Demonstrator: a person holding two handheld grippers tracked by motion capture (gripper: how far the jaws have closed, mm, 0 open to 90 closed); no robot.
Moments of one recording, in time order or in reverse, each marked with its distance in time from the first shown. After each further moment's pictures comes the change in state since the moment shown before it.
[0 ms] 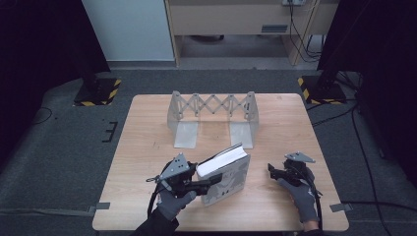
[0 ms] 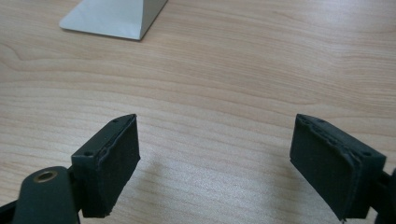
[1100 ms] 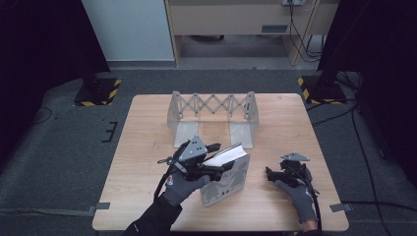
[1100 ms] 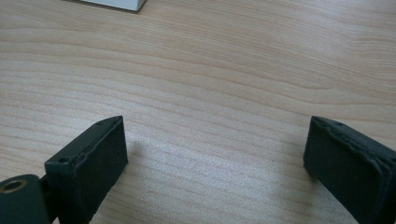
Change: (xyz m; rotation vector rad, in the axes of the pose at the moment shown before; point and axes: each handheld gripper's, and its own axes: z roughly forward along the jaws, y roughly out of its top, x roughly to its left) left arm -0.005 0.053 0.036 0.126 0.056 0.118; right arm 0.005 -0.001 0.007 0.080 -0.020 -0.039
